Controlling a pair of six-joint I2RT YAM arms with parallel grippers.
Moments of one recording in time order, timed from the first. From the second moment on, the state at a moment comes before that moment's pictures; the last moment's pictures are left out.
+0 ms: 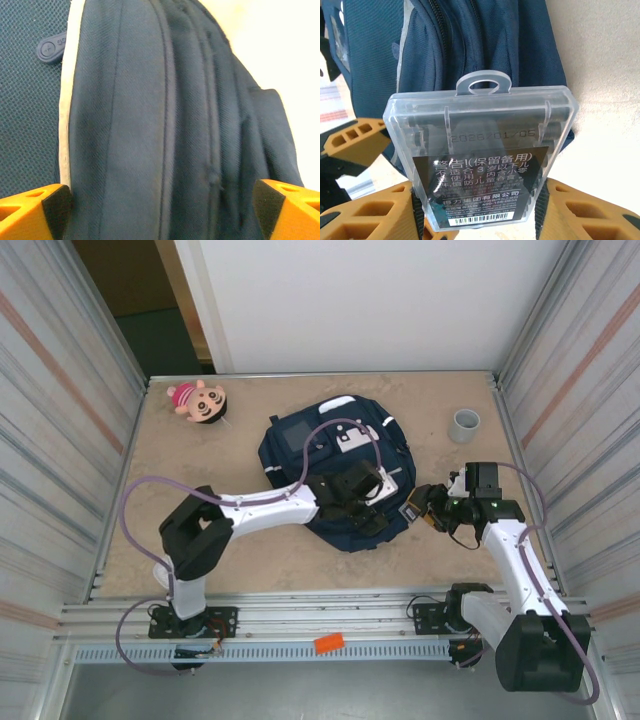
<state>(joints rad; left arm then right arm) -1.04 1.89 1.37 -0.39 -0.12 0.09 -0.01 0.96 0.65 -0.70 -0.55 0.72</state>
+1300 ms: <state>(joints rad) -0.91 1.56 1.10 -0.18 -0.13 -0.08 -0.08 1.73 1.05 -0.83 -0.16 0.35</state>
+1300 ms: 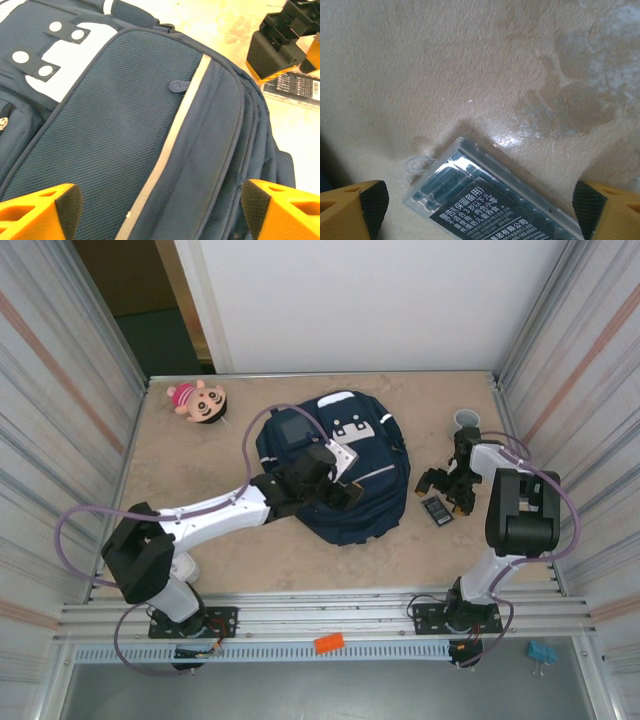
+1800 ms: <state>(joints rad) -0.88 1.55 1.08 -0.18 -0.12 -0.11 -0.04 1.65 0.93 -0.94 -0.19 0.33</state>
